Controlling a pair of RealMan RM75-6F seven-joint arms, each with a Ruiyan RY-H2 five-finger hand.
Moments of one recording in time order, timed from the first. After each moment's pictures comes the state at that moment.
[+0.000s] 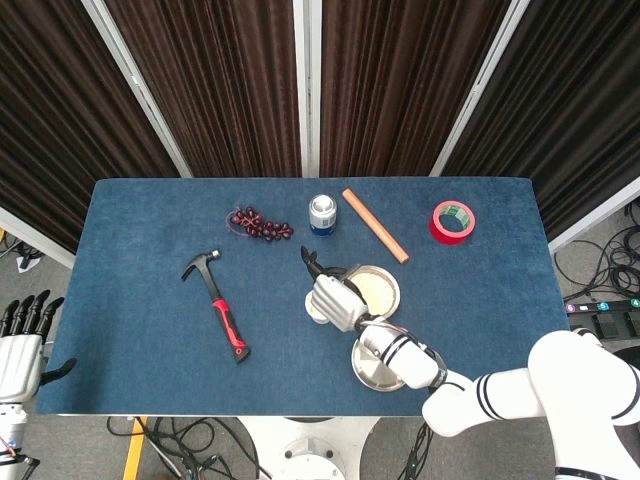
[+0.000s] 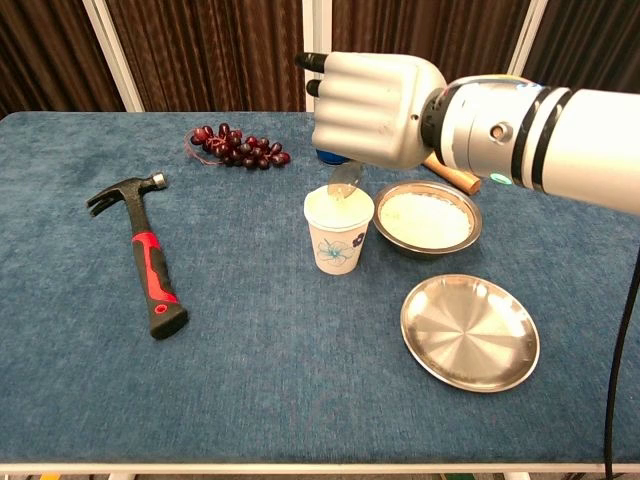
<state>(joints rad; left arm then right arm) -0.04 -1.28 -0.04 -1.40 1.46 1.52 0.04 1.22 -1.54 -0.12 -1.64 -0.96 1.12 -1.55</state>
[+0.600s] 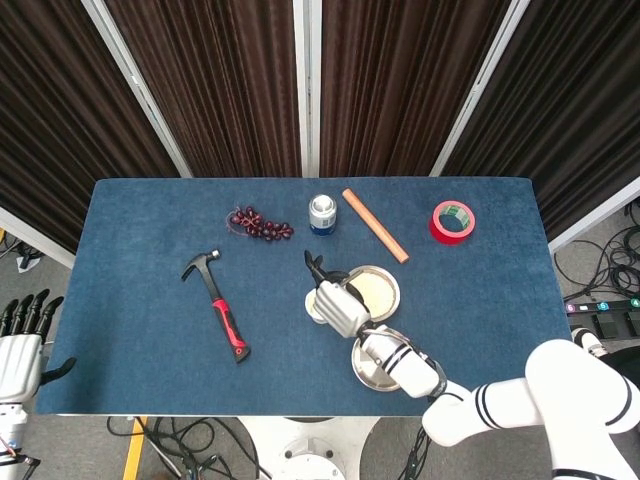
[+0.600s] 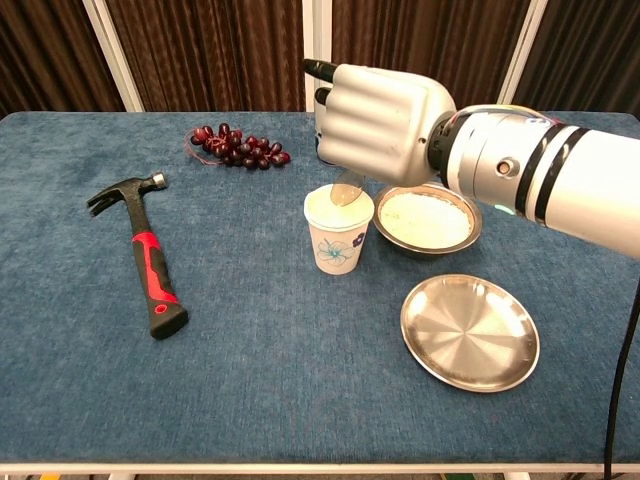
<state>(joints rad) -0.04 -1.27 -0.05 -1.41 1.46 1.53 0.05 1.15 -1.61 -0.12 -1.59 -1.02 1.19 -1.60</state>
